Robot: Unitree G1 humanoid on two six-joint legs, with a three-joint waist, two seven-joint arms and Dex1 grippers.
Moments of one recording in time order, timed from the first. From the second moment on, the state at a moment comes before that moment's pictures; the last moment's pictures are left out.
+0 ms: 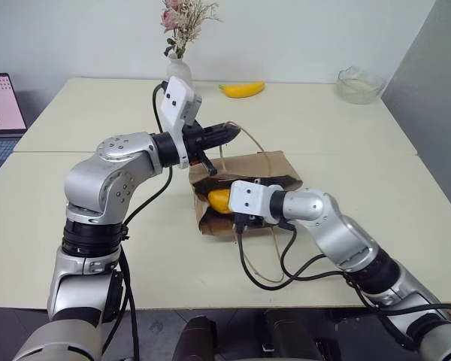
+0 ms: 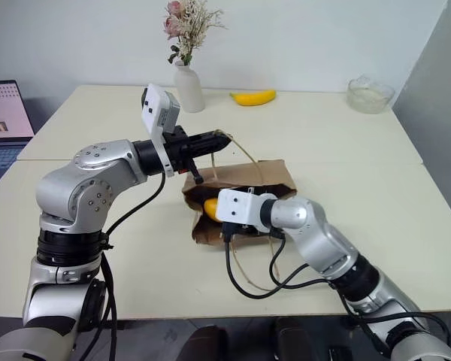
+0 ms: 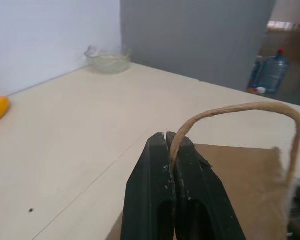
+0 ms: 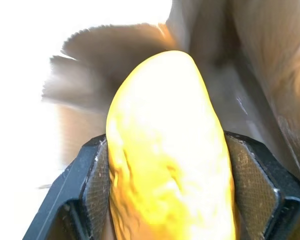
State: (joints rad) left arm -0.80 0.52 0.00 -0.10 -0.52 0.77 -0.70; right arm -0.65 -0.45 0.48 -0.37 -0.06 0.60 0.89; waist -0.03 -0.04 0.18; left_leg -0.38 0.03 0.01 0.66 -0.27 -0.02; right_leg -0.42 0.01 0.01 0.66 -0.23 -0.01
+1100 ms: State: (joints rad) left arm -0.80 0.54 -0.02 0.01 -0.39 0.67 -0.75; right arm -0.52 -0.79 0.21 0.09 -0.06 0.33 0.85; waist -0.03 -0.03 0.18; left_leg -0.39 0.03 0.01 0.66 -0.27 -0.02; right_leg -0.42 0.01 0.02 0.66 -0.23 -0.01
